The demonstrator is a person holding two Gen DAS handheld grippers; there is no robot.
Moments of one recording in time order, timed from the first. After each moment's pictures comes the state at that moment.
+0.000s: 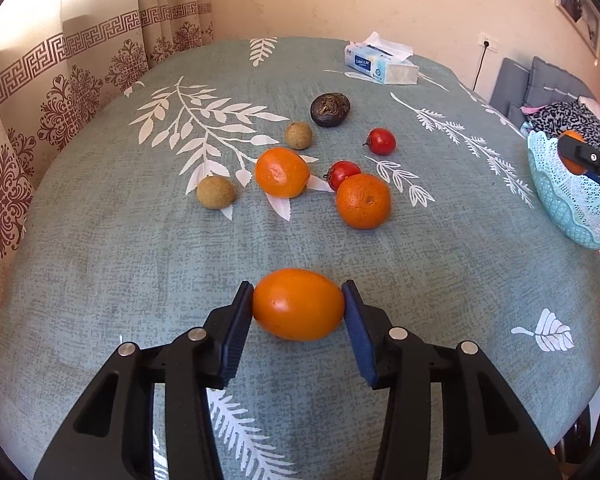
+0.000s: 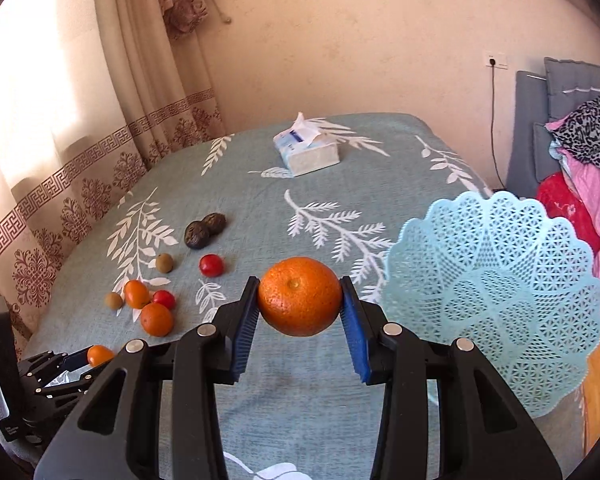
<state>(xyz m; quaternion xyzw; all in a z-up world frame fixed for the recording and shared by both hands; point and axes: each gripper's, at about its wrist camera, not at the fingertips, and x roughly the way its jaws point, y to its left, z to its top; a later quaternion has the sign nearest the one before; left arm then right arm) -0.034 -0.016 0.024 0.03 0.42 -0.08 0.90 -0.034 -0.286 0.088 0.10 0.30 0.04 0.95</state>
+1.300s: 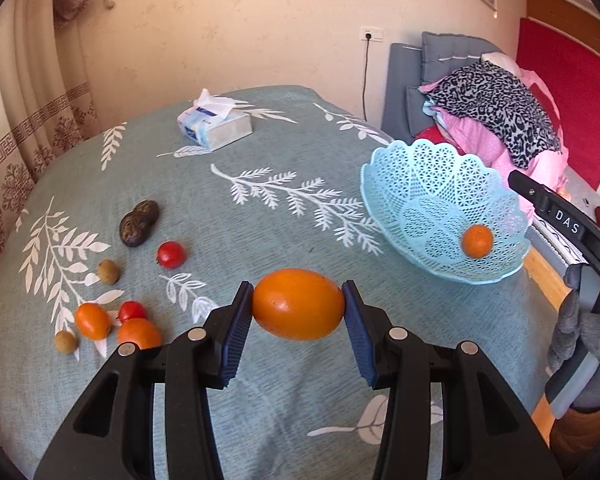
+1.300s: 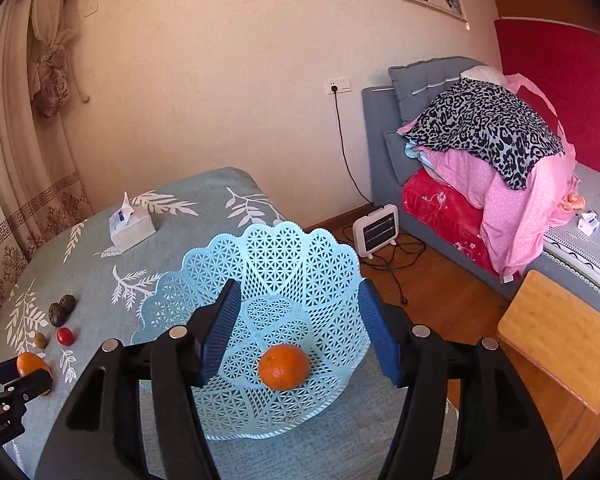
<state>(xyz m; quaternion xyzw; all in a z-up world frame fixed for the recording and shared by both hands) -0.022 -0.191 0.083 0.11 0.36 -0.25 0.89 -0.104 -0.425 0.079 0.15 0.22 -0.21 0.94</state>
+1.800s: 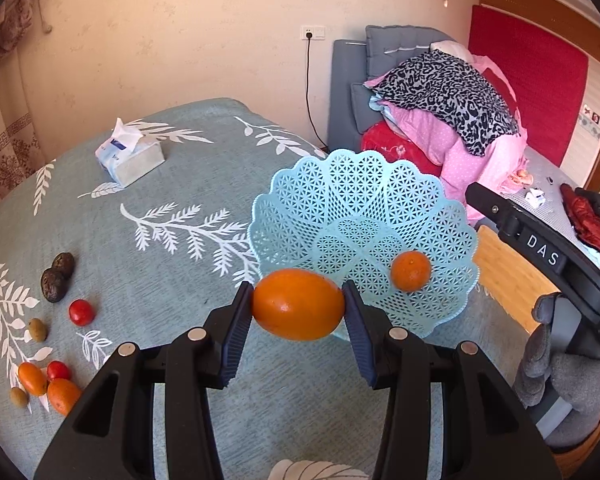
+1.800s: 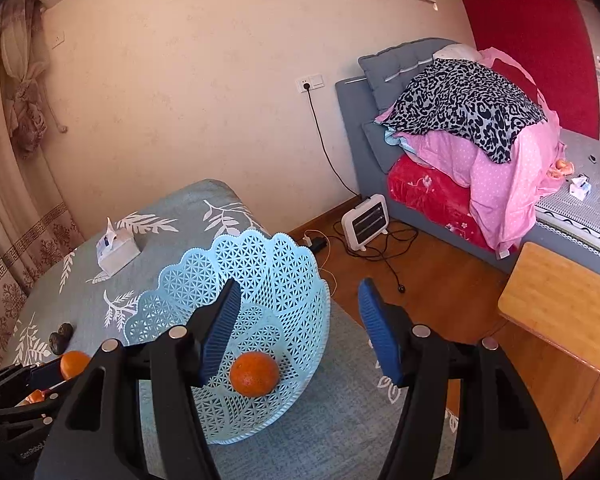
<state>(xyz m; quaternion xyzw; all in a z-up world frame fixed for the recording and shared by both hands) -0.016 -0.276 0.084 0.13 0.35 -0.33 0.87 -0.118 -0.452 0.075 0.20 0.21 -0.23 0.93</state>
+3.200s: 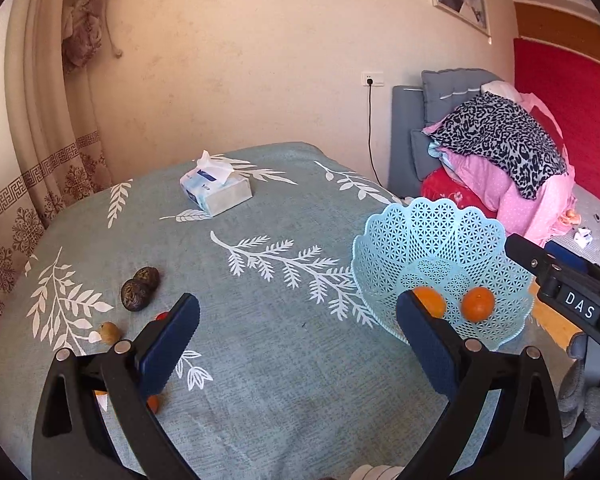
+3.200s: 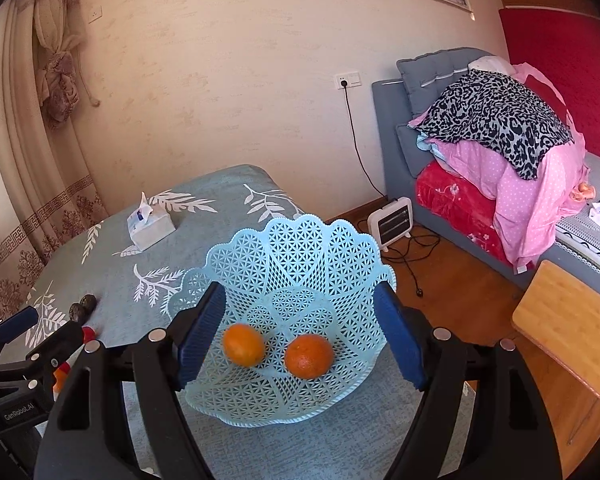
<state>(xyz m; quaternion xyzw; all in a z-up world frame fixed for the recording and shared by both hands) -0.018 -0.212 0.103 0.10 0.27 -0.22 0.93 -0.106 -0.405 0.084 0.16 0.22 -0.18 0.94</state>
